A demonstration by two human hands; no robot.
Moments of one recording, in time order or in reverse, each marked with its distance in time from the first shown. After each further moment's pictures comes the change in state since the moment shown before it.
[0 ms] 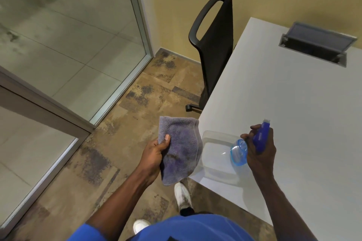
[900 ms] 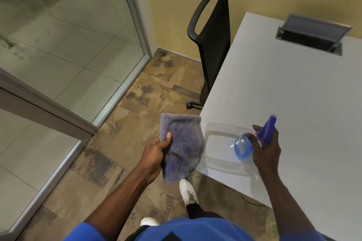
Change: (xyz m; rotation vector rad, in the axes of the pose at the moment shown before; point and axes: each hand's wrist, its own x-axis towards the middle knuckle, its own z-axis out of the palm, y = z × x) left_hand -0.025 0.003 -0.018 0.064 -0.045 0.015; right_hand -0.031 0.026 -0.006 -0.058 0.101 0.217
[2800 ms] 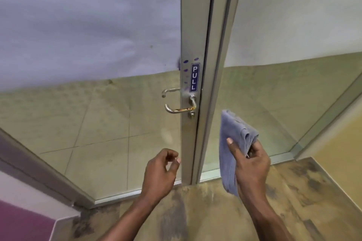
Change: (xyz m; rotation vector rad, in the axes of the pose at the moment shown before) left_hand -0.051 0.267 -0.521 0.504 1.094 0.445; right_hand -0.242 -0.425 0.658 0.474 -0.878 -0.297
